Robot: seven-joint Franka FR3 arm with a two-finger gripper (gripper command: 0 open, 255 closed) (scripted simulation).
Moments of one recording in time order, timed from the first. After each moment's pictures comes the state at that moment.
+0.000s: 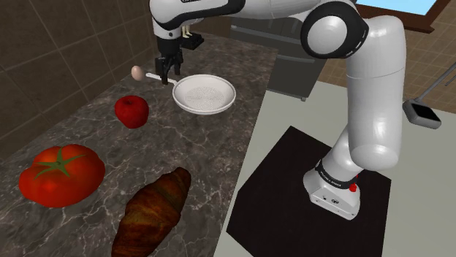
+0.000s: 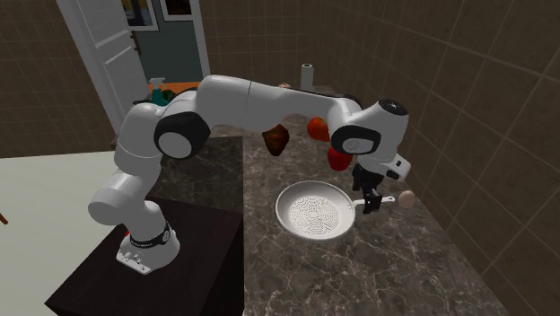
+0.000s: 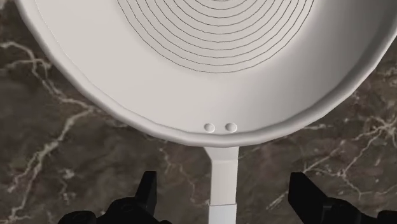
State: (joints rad) arm 0.13 0.55 0.09 -1.31 0.05 1.85 -0.15
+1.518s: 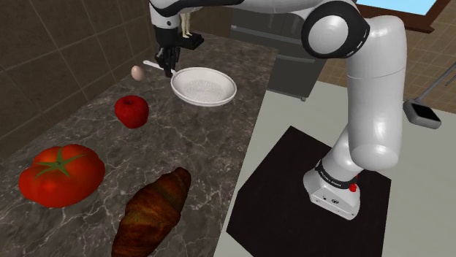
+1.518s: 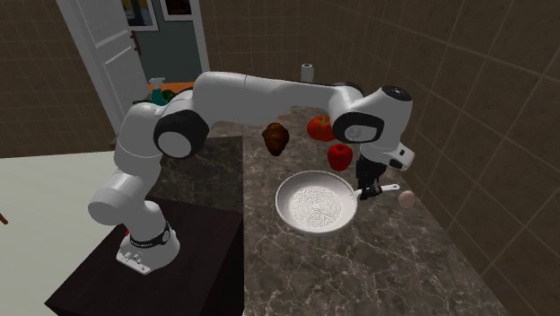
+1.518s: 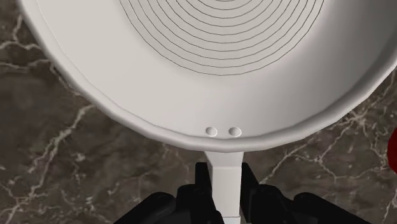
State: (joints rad) arm 0.14 0.54 0.09 -1.24 0.05 1.77 -0.14
